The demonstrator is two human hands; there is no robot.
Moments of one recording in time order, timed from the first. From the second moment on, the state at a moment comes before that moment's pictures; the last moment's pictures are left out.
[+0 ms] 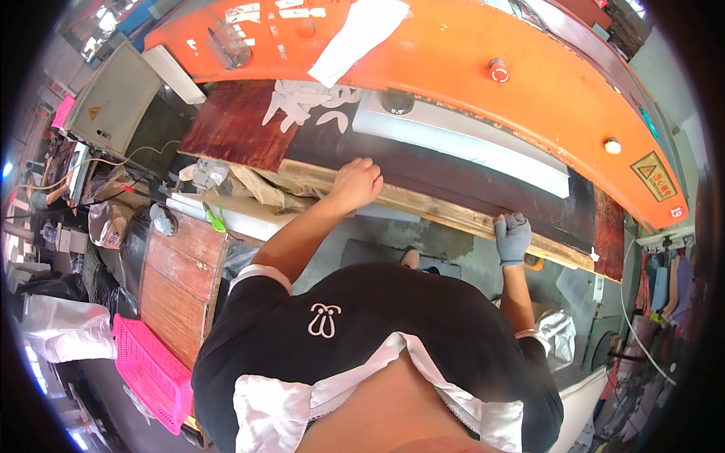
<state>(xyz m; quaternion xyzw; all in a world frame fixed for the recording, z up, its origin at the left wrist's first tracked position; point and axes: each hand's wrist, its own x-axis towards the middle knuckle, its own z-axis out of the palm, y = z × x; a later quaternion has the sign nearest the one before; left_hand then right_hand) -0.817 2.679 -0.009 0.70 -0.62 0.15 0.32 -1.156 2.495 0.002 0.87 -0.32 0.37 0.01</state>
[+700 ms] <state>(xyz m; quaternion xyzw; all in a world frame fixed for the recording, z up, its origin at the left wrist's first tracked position) -0.870 2.847 -0.035 0.73 -0.61 0.03 0.31 -0.967 2.699 -0.016 0.90 -0.27 0.33 -0.05</state>
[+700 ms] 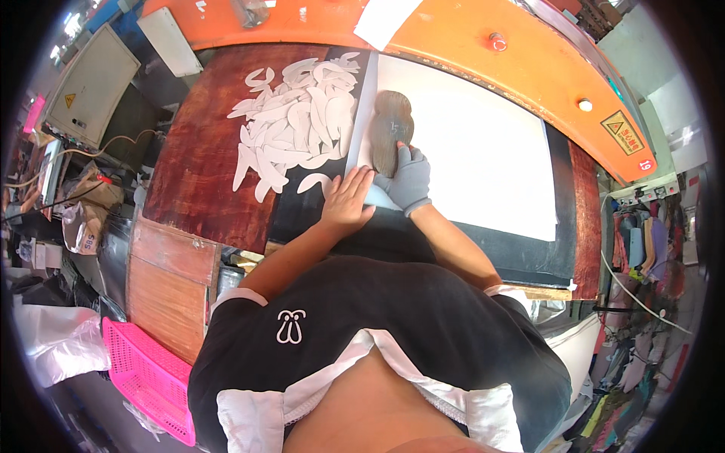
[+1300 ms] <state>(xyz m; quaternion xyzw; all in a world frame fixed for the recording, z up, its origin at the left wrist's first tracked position) -0.888 2.875 -0.050 0.72 -0.62 0.05 0.31 -1.055 2.681 -0.016 0.87 -0.30 0.38 -0.05</state>
